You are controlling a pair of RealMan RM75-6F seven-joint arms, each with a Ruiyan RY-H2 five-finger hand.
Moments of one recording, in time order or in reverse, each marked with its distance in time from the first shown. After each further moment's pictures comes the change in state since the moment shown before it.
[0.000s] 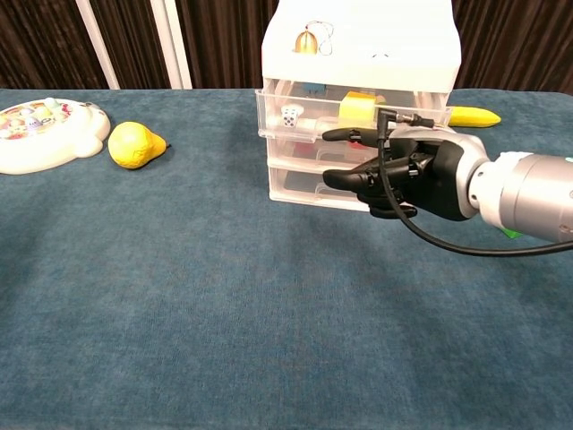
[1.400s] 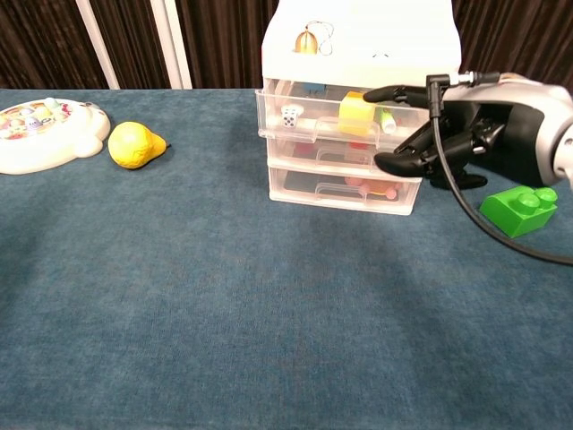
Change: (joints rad) left arm -0.002 0.002 0.002 -0.004 0.005 -0.005 -0.005; right arm -0.044 0.172 -0.054 -0.249 0.037 0.202 -0.398
